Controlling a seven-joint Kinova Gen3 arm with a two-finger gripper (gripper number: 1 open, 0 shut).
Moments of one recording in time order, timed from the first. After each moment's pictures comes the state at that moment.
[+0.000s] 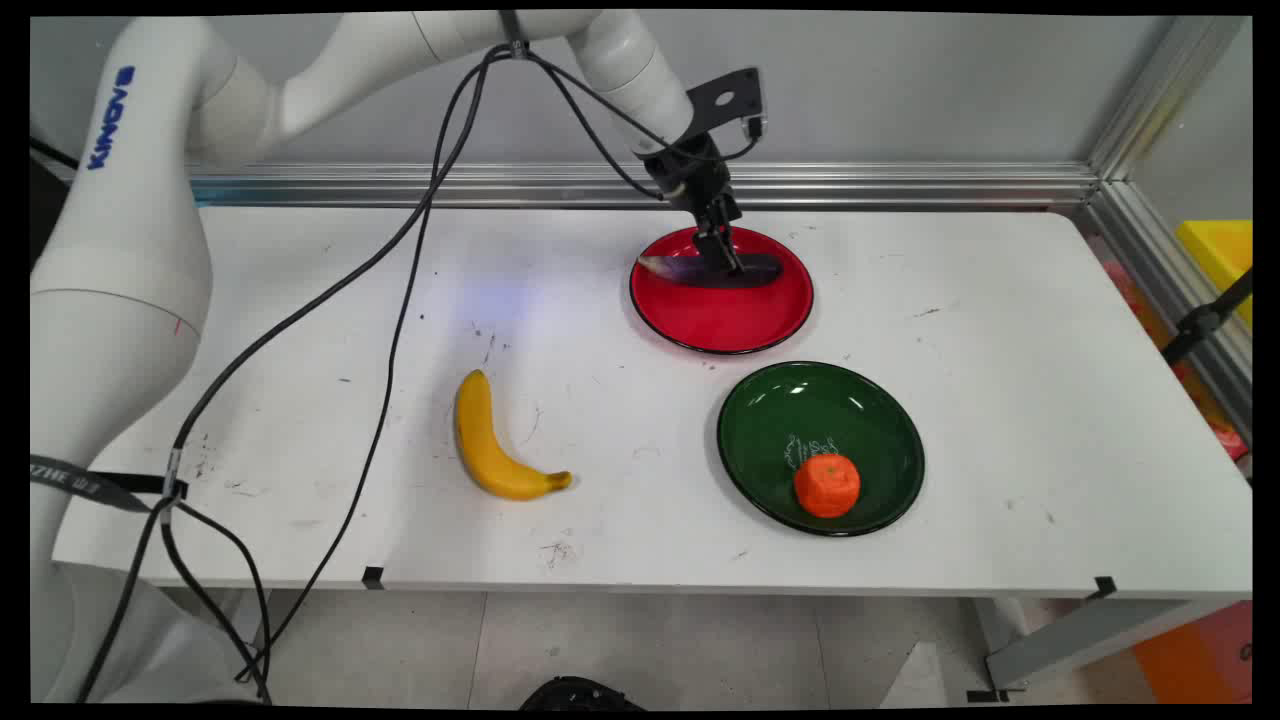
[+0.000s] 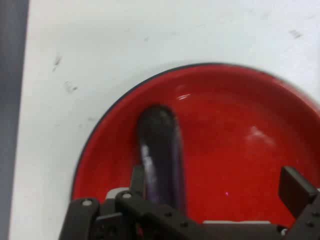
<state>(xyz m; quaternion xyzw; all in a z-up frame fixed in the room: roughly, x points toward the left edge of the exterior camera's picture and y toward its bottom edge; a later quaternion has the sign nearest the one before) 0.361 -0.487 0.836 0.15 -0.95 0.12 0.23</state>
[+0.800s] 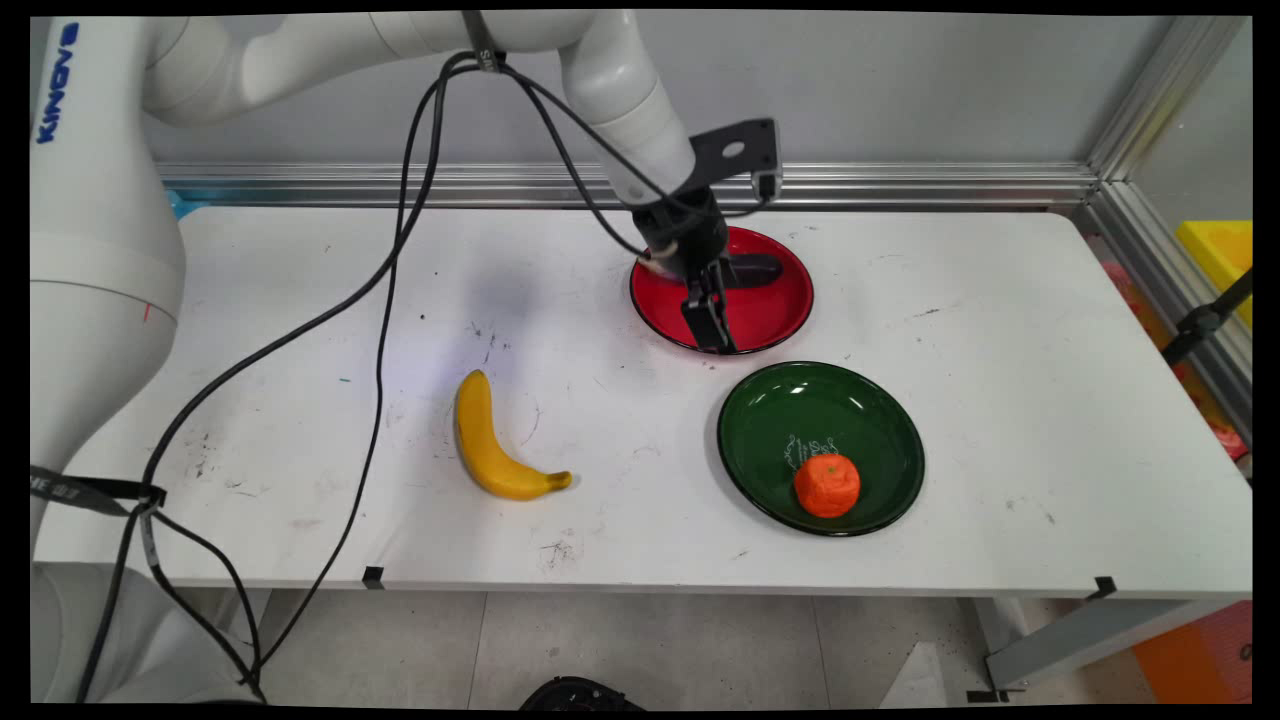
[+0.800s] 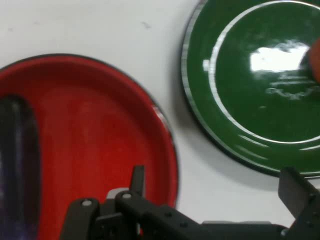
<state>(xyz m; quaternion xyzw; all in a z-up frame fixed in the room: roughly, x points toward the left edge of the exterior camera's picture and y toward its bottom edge) 0.318 -0.382 0.858 0.14 -0.97 0.07 0.20</state>
